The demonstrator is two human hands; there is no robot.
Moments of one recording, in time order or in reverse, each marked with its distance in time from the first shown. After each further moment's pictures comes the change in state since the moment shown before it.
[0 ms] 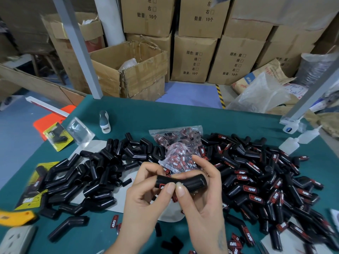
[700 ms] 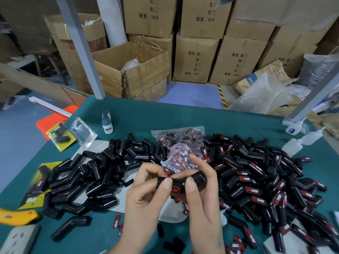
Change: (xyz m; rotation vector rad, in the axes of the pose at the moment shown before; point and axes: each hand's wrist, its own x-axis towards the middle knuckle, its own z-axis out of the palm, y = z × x) left_hand -0.002 -0.005 -0.002 0.003 0.088 -0.031; right_hand 0.001 0.003 0.008 -0.020 -0.003 0.014
